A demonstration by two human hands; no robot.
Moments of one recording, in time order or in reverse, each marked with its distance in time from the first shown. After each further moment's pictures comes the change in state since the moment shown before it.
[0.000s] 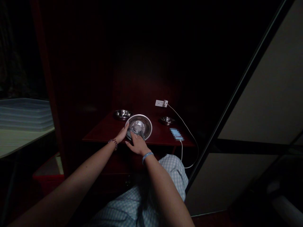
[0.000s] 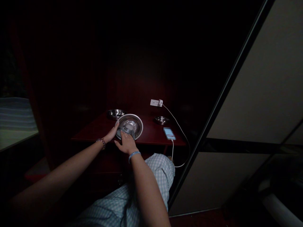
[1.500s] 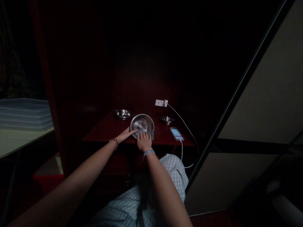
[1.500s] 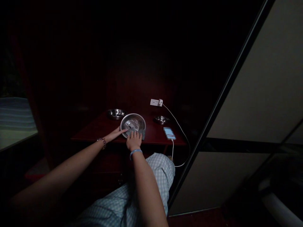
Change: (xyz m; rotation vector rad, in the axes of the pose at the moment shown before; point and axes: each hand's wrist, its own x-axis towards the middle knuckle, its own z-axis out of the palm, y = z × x) left_hand -0.003 -0.004 0.008 0.058 -0.245 0.140; right_hand 0.002 0.014 -0.004 -0.118 -0.084 0.481
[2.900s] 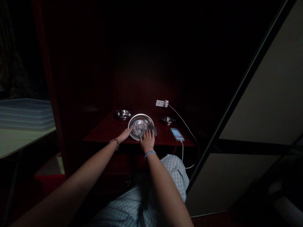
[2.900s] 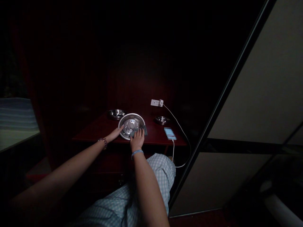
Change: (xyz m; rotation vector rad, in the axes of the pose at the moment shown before) left_hand 0.017 -0.019 -0.003 -0.023 0.084 -0.033; right_hand 0.011 0.018 0.011 -0.243 0.222 -0.066
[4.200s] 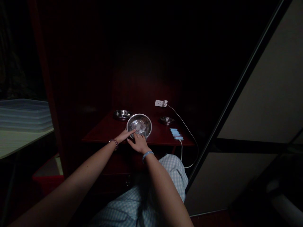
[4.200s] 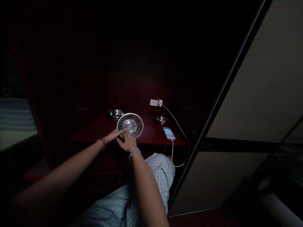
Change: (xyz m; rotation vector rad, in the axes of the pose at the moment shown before) left_hand -0.016 0.013 0.001 -0.021 -0.058 0.042; right_hand -0.010 -0.027 -0.020 0.365 -0.131 -0.198
